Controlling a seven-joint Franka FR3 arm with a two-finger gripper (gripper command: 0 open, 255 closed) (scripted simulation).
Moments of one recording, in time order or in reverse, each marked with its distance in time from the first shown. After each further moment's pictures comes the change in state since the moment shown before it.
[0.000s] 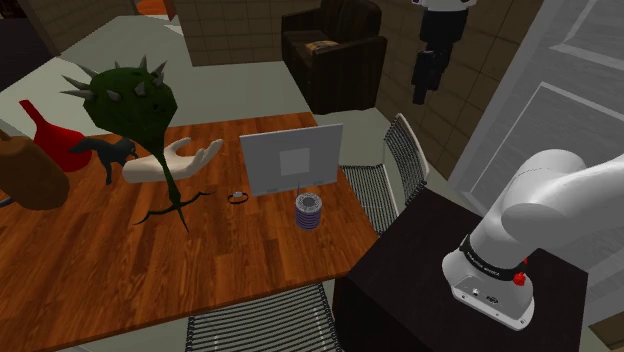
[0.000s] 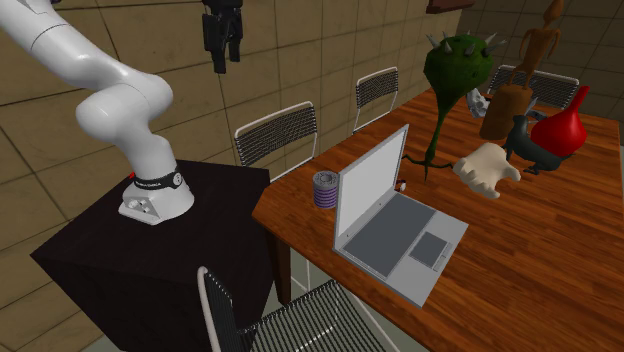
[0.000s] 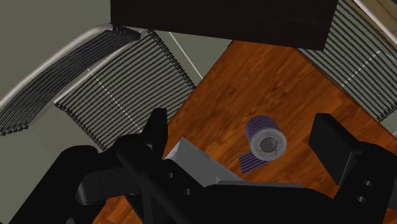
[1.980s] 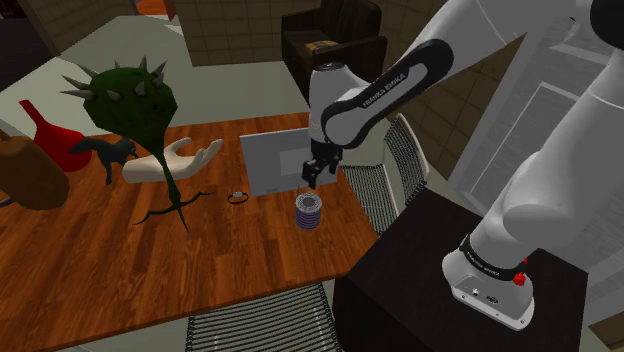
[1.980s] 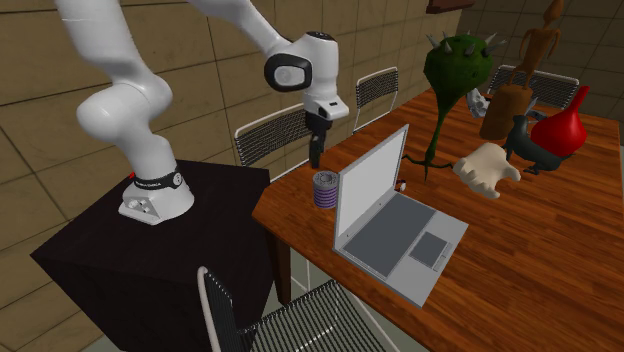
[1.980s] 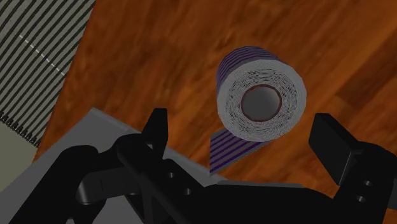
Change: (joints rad) arm 0.035 0.764 0.222 -0.132 0.020 0.977 0.335
